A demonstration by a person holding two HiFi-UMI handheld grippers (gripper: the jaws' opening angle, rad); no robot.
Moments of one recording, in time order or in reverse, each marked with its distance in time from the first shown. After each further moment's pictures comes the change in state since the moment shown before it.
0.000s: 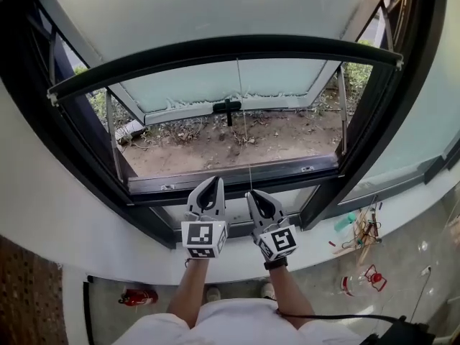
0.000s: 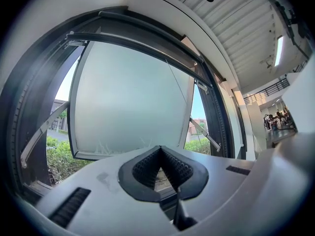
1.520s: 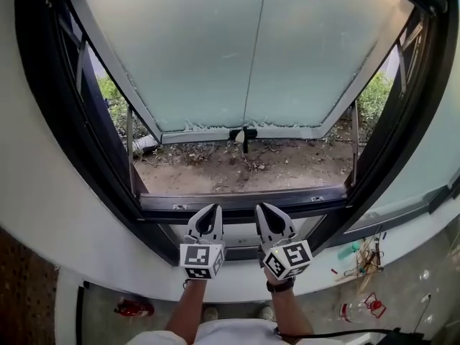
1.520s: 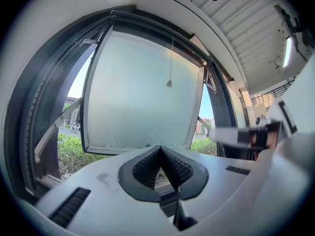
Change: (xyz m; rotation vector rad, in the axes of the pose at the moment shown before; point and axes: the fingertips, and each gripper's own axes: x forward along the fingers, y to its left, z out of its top) left arm -0.021 0.038 -0.009 -0.051 0.031 0.054; right arm 0.028 0.011 0.071 0.139 0.019 0.020
